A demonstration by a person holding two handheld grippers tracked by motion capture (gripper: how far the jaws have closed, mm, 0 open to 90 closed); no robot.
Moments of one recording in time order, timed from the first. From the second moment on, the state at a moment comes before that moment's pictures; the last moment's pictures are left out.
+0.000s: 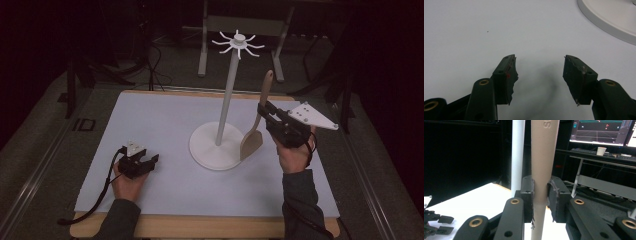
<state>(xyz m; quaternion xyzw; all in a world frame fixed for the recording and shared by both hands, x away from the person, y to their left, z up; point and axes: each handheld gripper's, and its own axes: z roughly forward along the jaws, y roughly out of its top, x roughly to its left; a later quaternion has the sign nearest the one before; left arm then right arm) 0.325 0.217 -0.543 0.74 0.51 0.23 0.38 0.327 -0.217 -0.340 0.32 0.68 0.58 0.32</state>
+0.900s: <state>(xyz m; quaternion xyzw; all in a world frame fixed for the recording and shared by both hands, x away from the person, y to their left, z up) 0.325 0.217 -0.543 0.74 0.51 0.23 0.38 0.337 -0.209 -0.322 0.31 0.68 0.59 0.31</state>
